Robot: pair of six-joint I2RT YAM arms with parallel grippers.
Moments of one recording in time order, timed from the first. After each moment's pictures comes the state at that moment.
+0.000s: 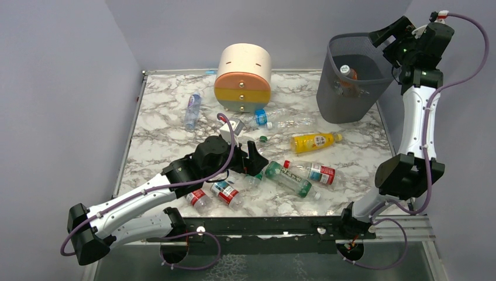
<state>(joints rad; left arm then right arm) -0.97 0.94 0.81 -0.25 -0.06 -0.62 -0.29 1.67 1.90 -0.40 -0.30 0.59</state>
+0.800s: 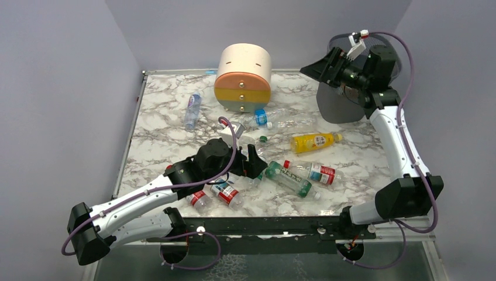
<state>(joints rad) -0.97 0.94 0.76 -0.23 -0.06 -0.62 0.05 1.45 1.51 -0.24 -0.71 0.61</state>
